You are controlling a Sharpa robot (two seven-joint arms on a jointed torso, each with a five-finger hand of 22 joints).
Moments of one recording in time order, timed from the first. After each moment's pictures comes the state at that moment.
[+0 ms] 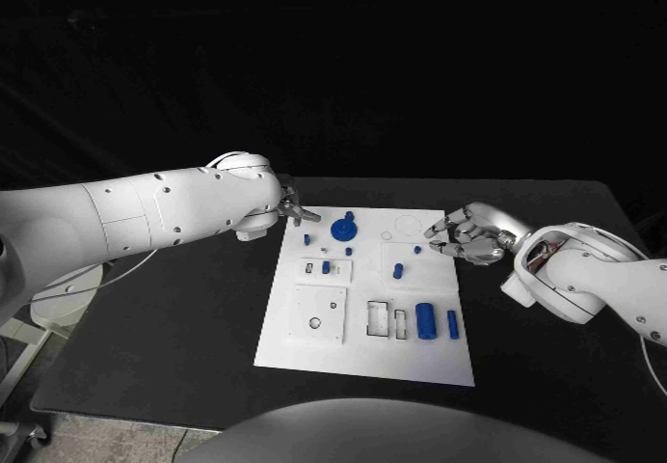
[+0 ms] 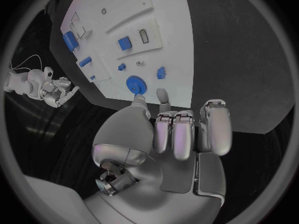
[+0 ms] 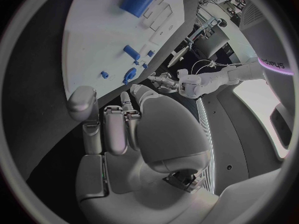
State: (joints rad) left arm 1.34 -0.62 -0.21 1.24 -1.11 0.04 -0.62; left_hand 1.08 0.13 -0.20 0.29 0.22 0.95 0.02 0.47 1.22 1.47 -0.04 1.57 1.31 1.46 -0.08 1.57 1.31 0.05 1.43 0.03 1.44 1.31; right arm 1.23 -0.91 -0.22 1.56 -1.04 -0.31 0.00; right_hand 1.39 0.01 0.24 0.20 0.42 0.91 0.12 0.13 0.16 1.46 0.02 1.49 1.34 1.46 -0.05 1.37 1.31 0.10 1.35 0.06 0.94 1.31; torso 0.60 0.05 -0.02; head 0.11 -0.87
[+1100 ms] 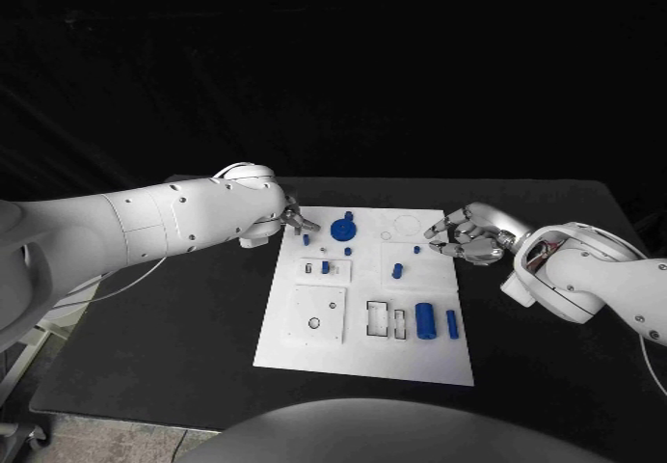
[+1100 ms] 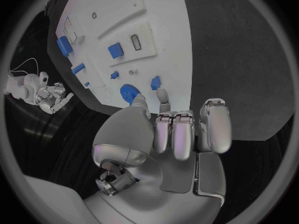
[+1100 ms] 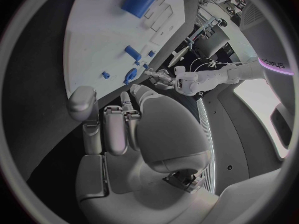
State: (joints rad) left arm 1.29 -0.57 -0.21 1.15 -1.12 0.07 -0.59; left_hand 1.08 0.14 -0.21 0.29 0.22 0.95 0.03 0.47 1.23 1.47 -0.04 1.57 1.31 1.46 -0.08 1.57 1.31 0.05 1.42 0.04 1.42 1.31; right arm 1.23 -0.91 -0.22 1.56 -1.04 -0.31 0.00; right_hand 1.39 0.01 0.24 0.20 0.42 0.91 0.12 0.13 0.16 1.46 0.02 1.49 1.34 1.47 -0.05 1.37 1.31 0.10 1.35 0.06 0.94 1.31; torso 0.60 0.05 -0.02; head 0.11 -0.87
